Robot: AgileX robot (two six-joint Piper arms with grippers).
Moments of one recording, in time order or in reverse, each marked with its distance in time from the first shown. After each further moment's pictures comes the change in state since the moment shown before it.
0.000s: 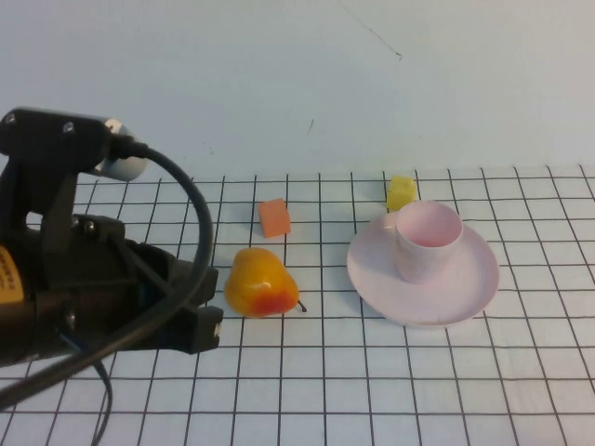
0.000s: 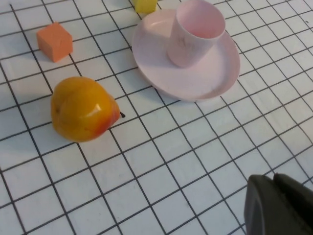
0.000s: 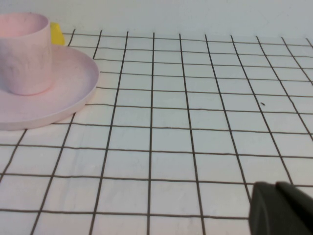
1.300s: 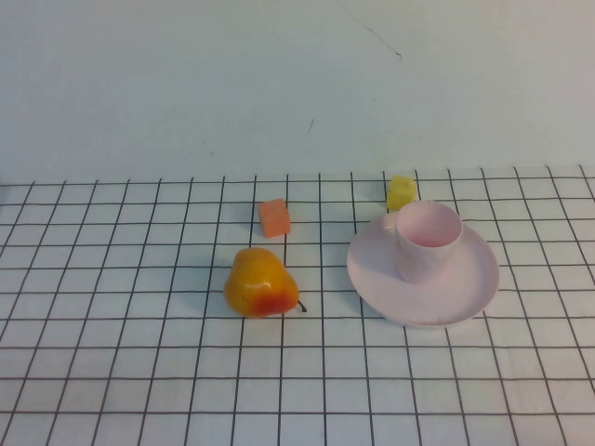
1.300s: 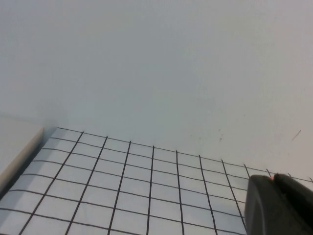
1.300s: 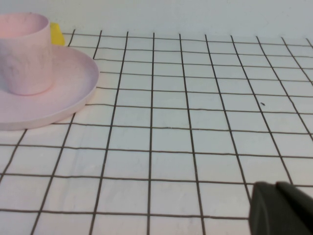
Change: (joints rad) right arm 0.000 0.000 0.000 0.000 0.000 0.000; left arm 0.626 -0.925 0.982 0.380 -0.730 -0.350
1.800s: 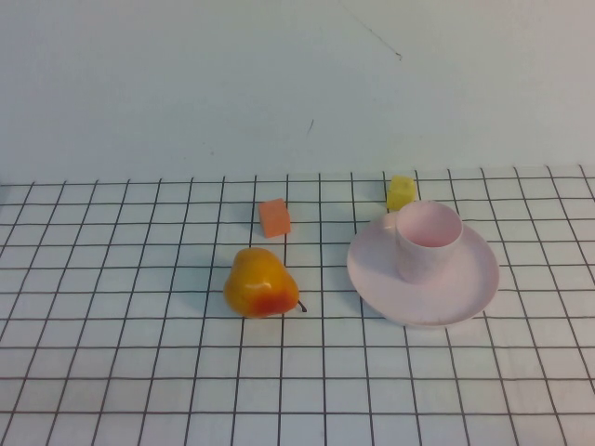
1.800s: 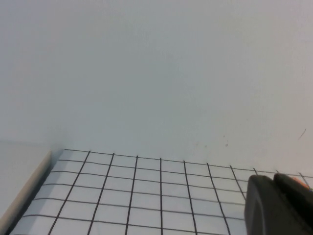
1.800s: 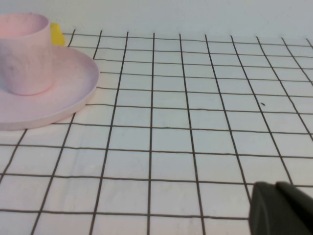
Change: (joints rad) right arm 0.000 0.000 0.000 0.000 0.000 0.000; left arm 0.000 -0.012 0.014 -0.084 -0.040 0.173
